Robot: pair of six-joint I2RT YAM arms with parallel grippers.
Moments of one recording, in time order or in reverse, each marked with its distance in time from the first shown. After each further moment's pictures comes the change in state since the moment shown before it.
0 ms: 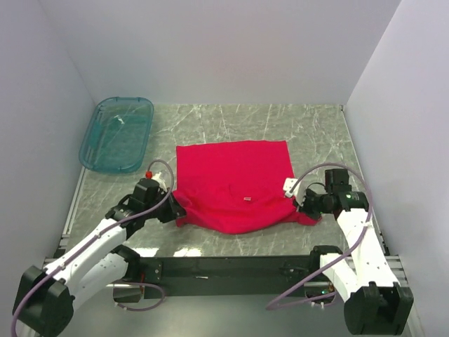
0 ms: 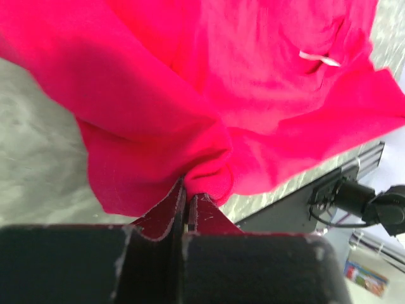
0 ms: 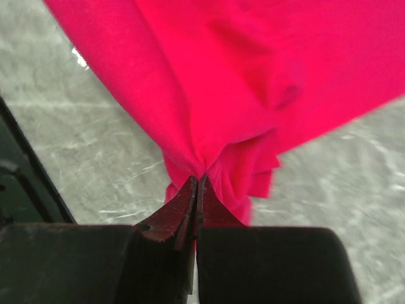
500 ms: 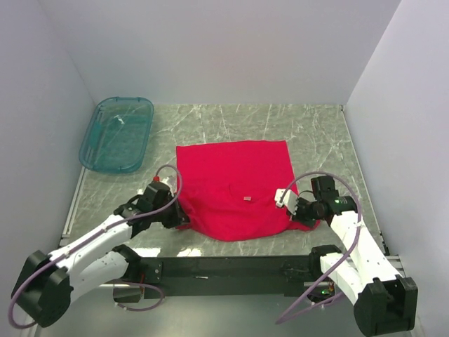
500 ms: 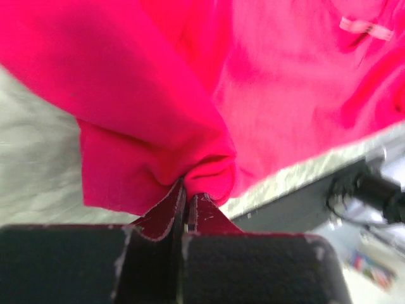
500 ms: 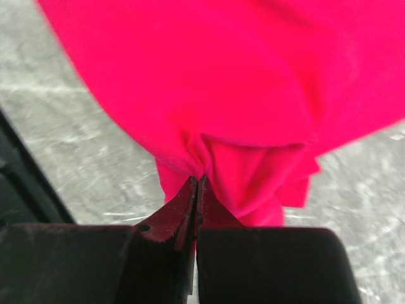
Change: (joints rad) left arm -0.117 0.101 0.007 -0.015 -0.051 -0.066; right arm 0.156 0.010 -0.131 0.086 0.146 0.062
